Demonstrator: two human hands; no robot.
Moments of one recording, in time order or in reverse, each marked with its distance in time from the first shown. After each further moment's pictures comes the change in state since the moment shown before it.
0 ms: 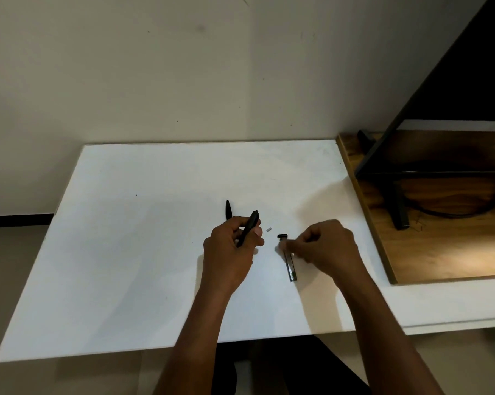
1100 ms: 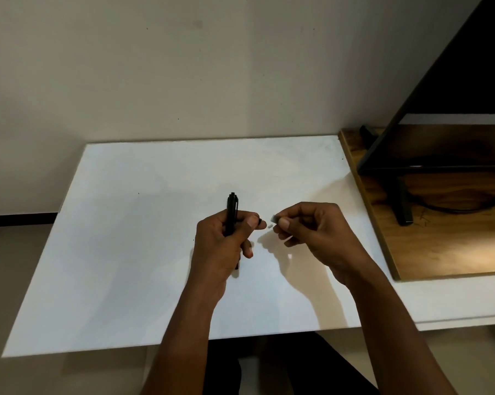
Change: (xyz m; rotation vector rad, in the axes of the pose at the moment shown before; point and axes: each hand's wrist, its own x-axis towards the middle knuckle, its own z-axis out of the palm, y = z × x) left_hand 0.001 0.009 -0.015 -0.165 -0.040 -0.022; right_hand -0.002 -0.011 -0.006 0.564 -0.265 -0.346
